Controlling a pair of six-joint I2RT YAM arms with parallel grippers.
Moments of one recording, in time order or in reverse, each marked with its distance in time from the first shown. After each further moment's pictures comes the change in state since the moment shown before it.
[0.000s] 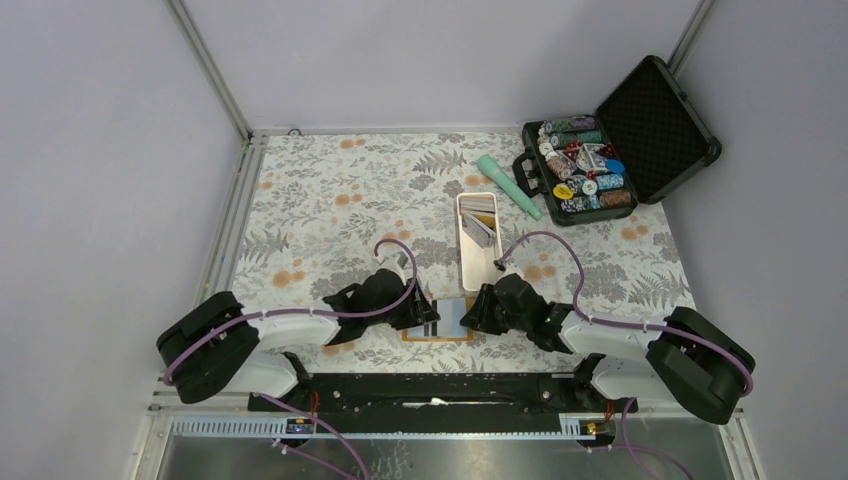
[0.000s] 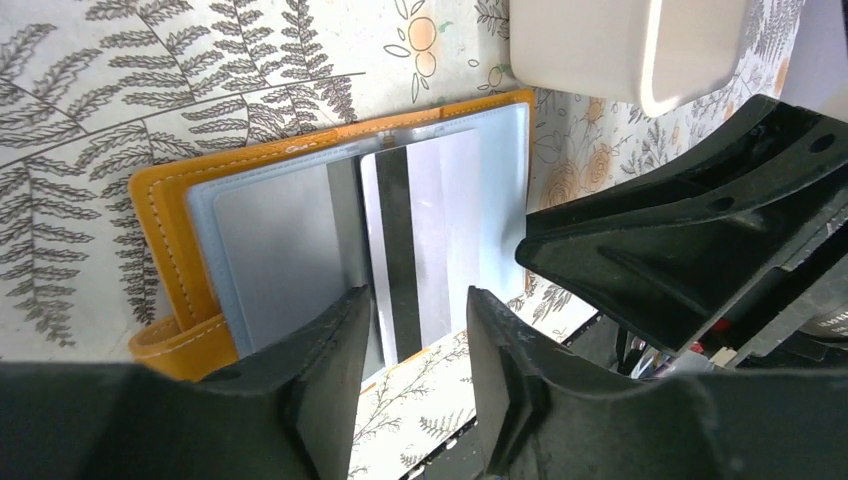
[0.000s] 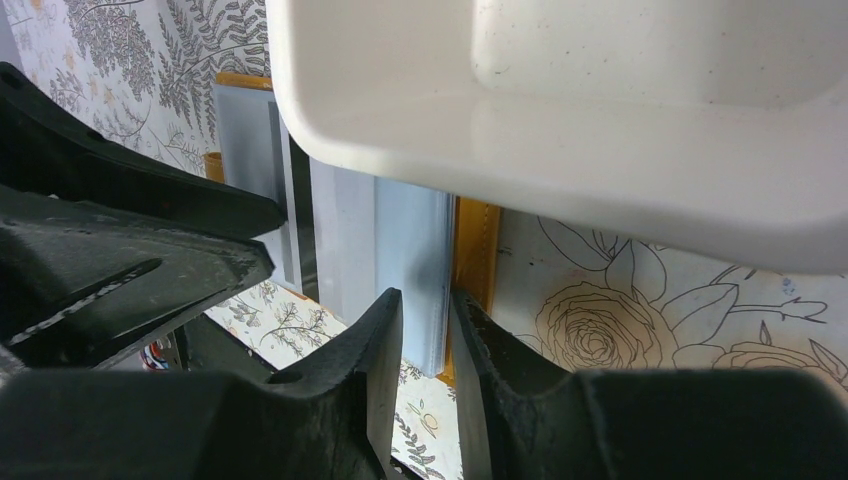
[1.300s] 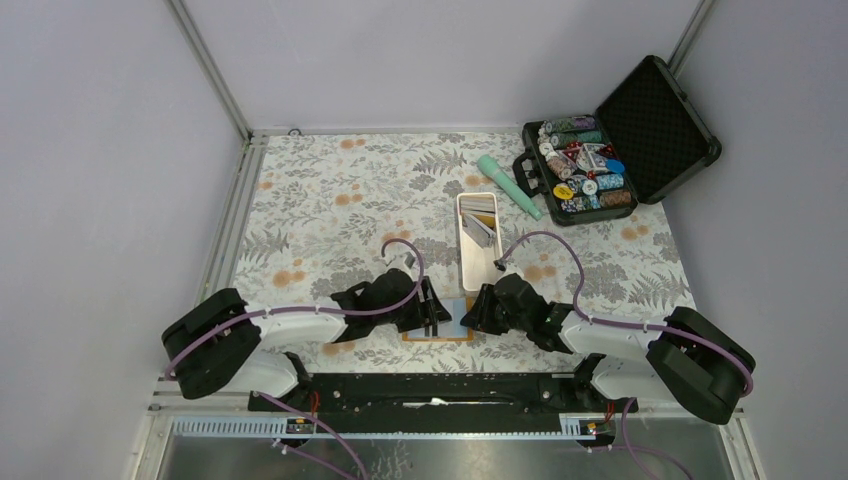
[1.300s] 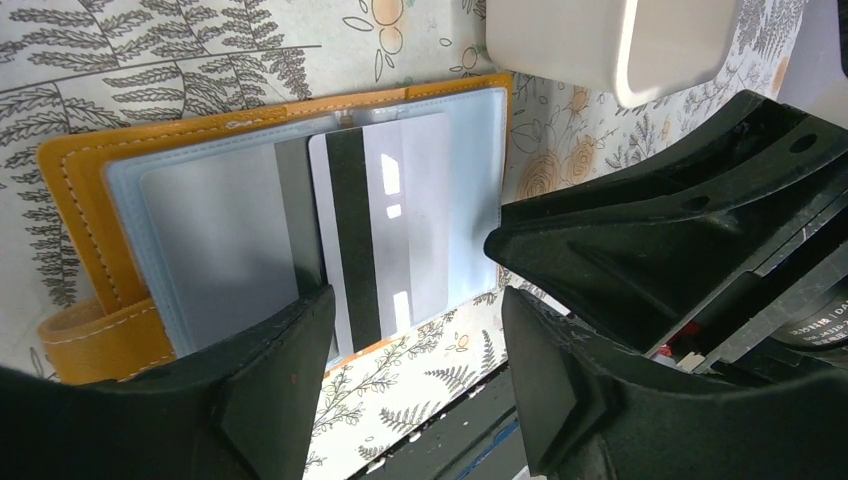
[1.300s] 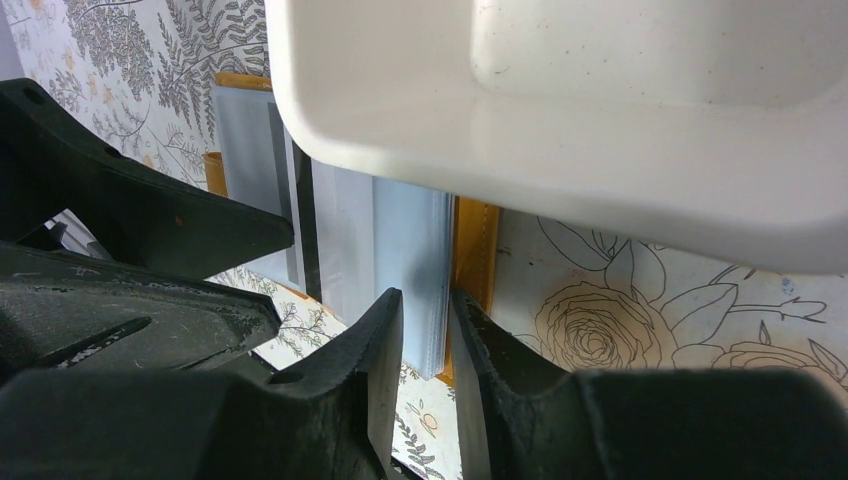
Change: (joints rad) left arm -0.056 0.006 0.080 -0.115 -0.030 -0.064; right arm 0.000 0.000 0.000 -0.001 0.000 -0.001
